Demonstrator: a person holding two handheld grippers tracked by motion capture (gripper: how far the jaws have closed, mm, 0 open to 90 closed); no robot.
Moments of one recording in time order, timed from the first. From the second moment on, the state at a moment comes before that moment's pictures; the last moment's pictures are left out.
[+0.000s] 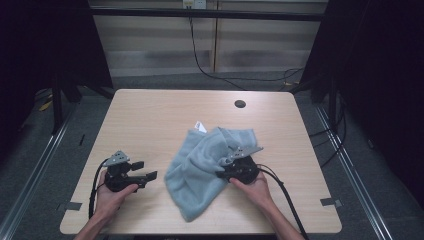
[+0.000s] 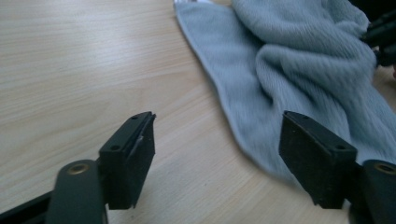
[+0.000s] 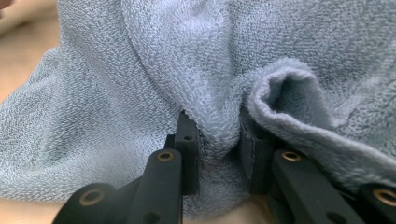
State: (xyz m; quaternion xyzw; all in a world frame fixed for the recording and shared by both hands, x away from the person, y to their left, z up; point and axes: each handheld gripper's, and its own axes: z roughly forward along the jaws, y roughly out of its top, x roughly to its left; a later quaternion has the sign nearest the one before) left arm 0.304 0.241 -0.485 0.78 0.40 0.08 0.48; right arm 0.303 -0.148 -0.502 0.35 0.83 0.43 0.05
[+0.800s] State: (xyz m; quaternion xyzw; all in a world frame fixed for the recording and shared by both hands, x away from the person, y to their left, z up) left arm 0.357 0.170 -0.466 0.80 0.34 0.04 0.49; right arm 0.339 -0.183 -0.443 0.36 0.81 0.44 0.12
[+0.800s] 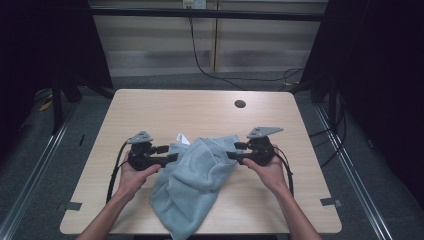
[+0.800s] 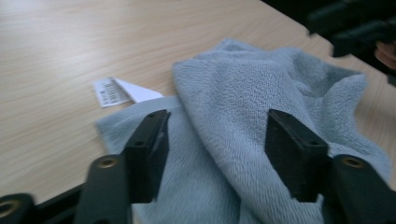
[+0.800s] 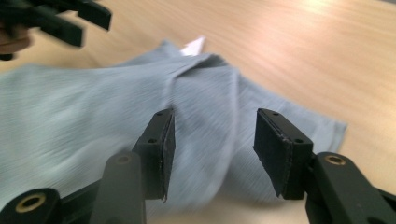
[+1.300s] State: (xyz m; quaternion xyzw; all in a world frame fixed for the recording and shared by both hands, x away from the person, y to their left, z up) left arm 0.356 0.138 -0.495 0.83 0.33 0.02 0.45; right arm 0.369 -0.141 -0.495 0.36 0.82 0.45 0.03
